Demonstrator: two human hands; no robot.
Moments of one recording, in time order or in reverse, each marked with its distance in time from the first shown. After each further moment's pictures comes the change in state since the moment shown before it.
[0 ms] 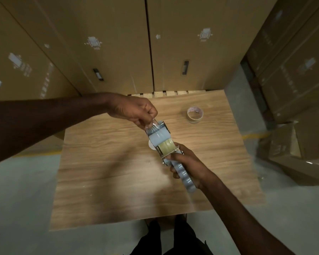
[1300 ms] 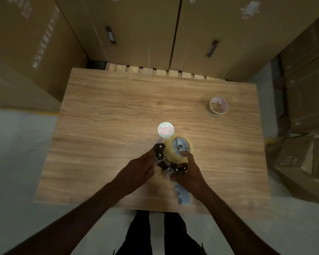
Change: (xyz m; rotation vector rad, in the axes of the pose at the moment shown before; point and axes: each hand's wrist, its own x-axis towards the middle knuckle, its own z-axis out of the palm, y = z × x) left_hand 0.056 -0.214 0.201 0.382 0.976 0.189; right_hand 0.064 0.108 -0.042 -0.669 0.224 -0.018
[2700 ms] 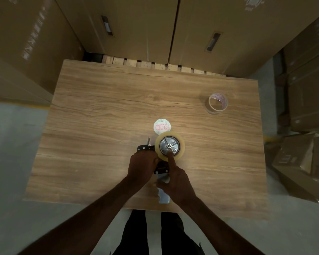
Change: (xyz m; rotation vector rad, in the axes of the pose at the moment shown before) left_hand 0.041 0.004 0.054 0.352 0.059 -0.331; right_hand 0.005 0.030 0.032 -0.463 -0.040 -0.223
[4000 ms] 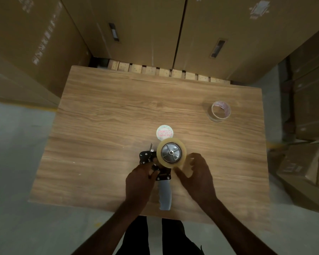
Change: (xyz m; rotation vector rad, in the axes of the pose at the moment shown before) left_hand -0.036 0.016 -0.014 -0.283 0.006 -0.385; right_hand 0.003 0.003 -0.064 0.005 0.348 0.012
